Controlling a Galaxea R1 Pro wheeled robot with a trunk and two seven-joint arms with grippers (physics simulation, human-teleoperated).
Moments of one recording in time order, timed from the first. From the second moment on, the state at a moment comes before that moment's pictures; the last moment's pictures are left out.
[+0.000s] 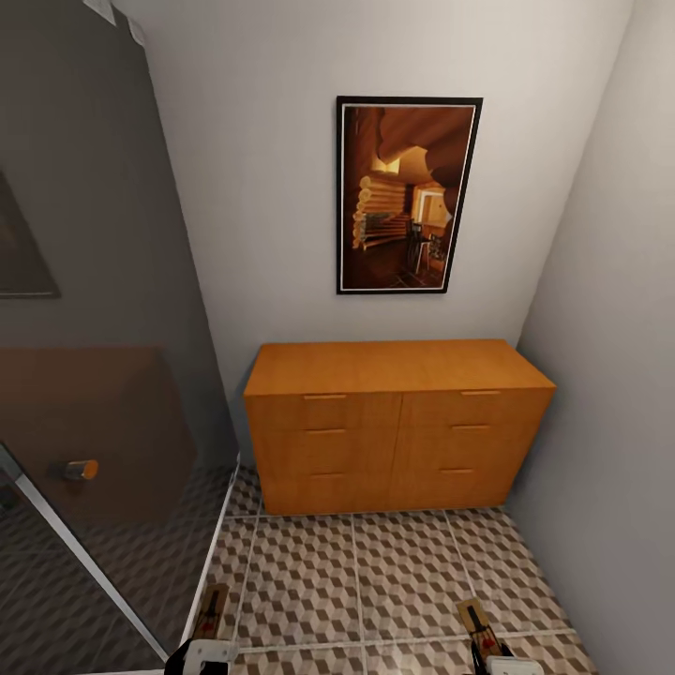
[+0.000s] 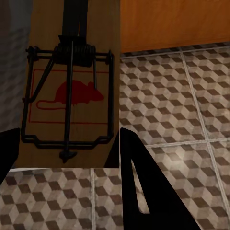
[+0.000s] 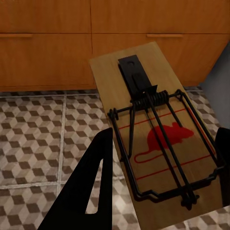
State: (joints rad) left arm -0.44 -0.01 -0.50 0.08 0.43 -0.64 0.03; right arm -0.21 -0.05 0.27 -0.29 -0.22 -0.71 -0.14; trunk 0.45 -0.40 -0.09
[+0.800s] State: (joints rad) left arm -0.44 -0.01 -0.50 0.08 0.43 -0.64 0.03; right arm -0.21 -0.05 0.27 -0.29 -0.22 -0.71 -0.14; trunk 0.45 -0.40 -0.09
